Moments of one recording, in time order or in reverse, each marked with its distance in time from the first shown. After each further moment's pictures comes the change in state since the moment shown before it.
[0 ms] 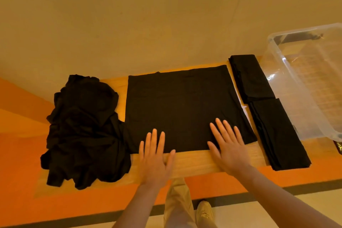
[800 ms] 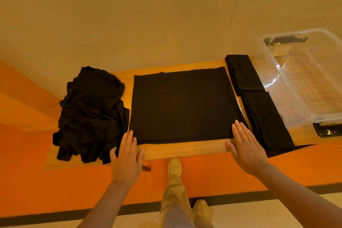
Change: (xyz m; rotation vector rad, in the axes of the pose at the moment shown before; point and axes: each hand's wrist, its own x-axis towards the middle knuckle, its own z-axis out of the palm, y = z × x) left_hand -0.062 -0.069 -0.019 0.092 0.065 -0.058; right_hand -0.059 0.049 -0.017 -0.035 -0.111 0.037
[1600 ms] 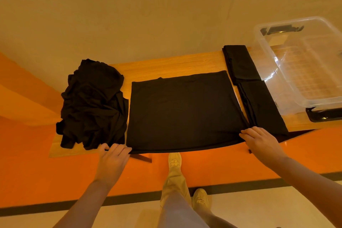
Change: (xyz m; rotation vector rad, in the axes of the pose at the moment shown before) left_hand -0.033 -0.052 -0.002 0.134 0.377 0.478; right_hand -0.037 0.046 -0.021 -0.183 0.299 -0.433
